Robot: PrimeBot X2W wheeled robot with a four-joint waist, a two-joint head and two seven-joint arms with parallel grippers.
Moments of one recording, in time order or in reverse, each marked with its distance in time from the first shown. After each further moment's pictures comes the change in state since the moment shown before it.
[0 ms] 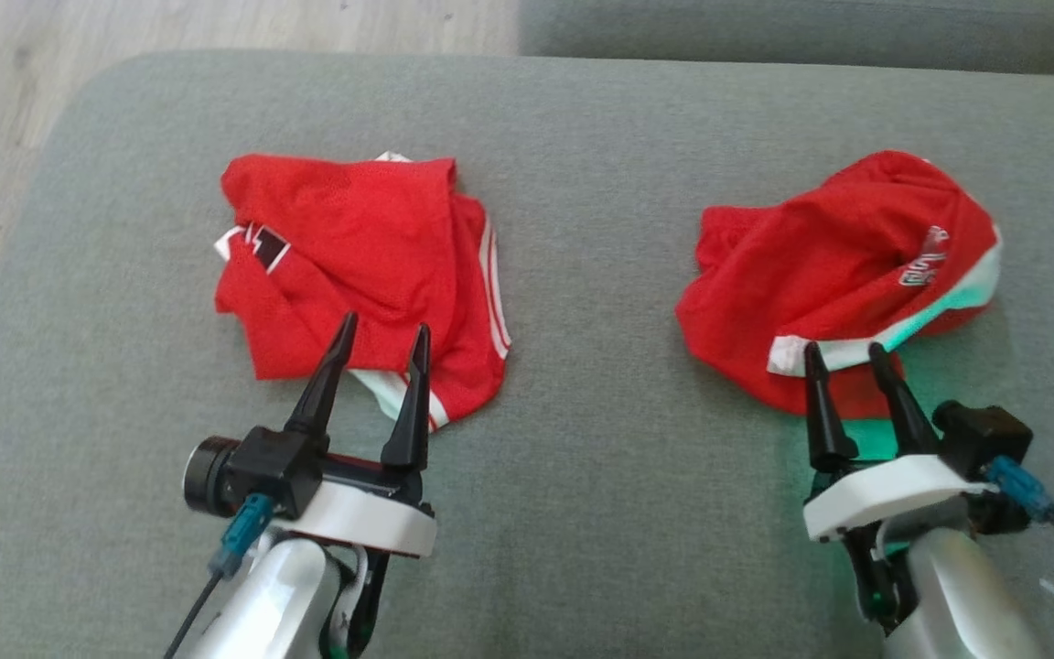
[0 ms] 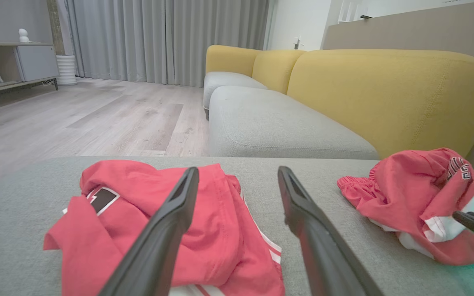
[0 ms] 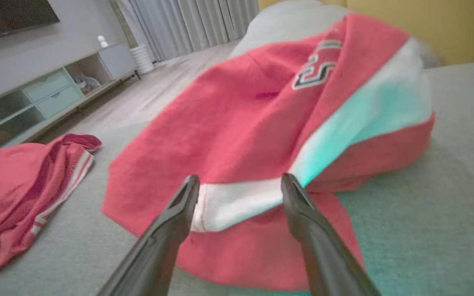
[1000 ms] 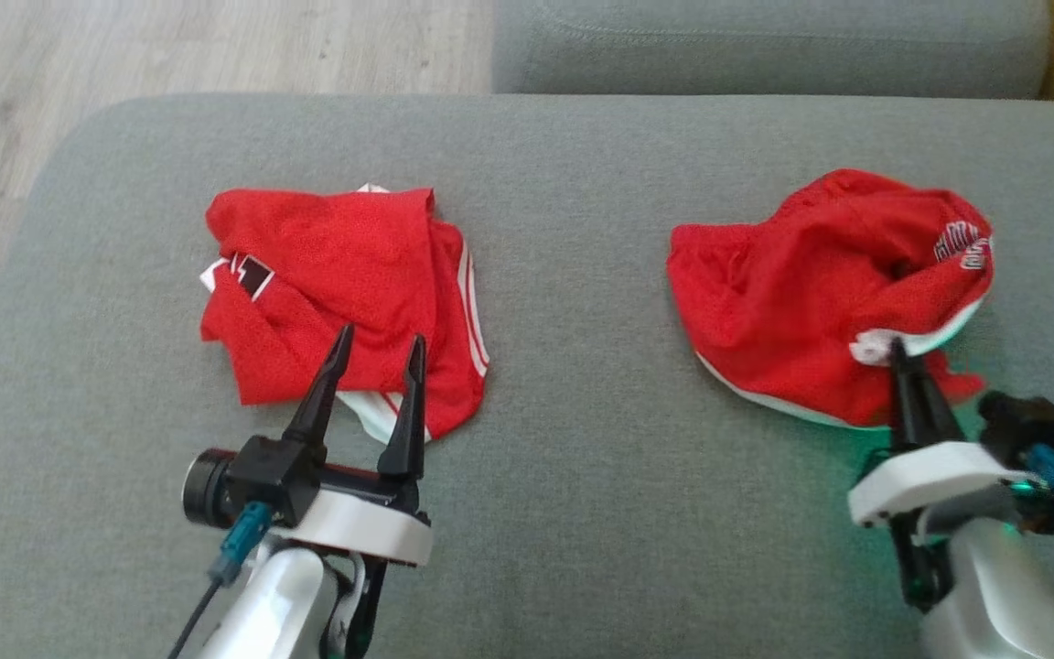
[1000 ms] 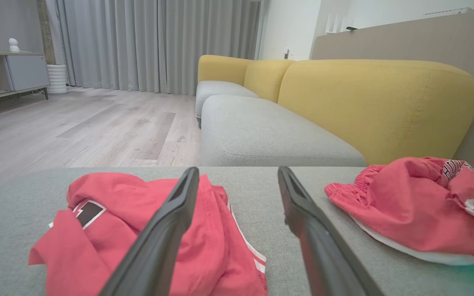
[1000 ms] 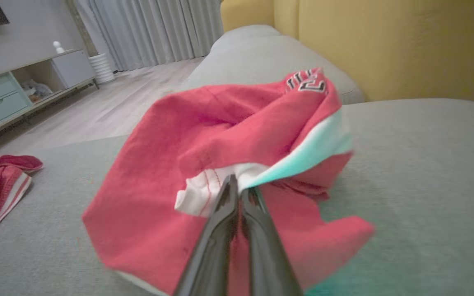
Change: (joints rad) left arm 0.014 -0.033 0.043 0.030 0.035 -0.026 0.000; right arm -0.070 -0.001 -0.149 0.127 -0.118 0.000 -0.003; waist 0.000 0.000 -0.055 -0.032
